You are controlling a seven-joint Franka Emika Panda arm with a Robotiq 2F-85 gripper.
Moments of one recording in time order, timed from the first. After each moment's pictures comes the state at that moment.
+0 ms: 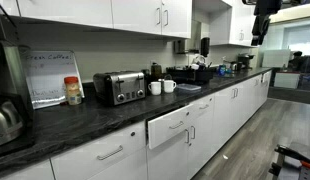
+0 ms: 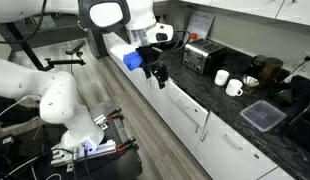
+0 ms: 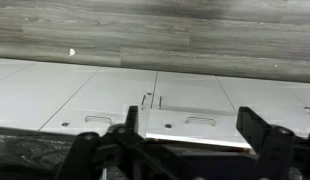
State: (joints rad) arm -0.12 -0.74 -0.28 -2.50 -0.23 1.94 -0.40
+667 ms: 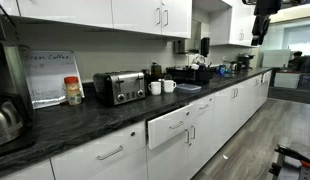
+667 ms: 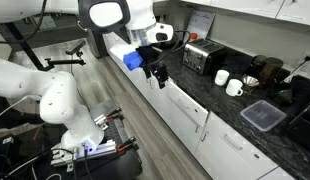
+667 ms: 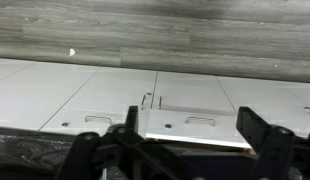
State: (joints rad) arm -0.12 -0.74 -0.28 -2.50 -0.23 1.94 -0.40
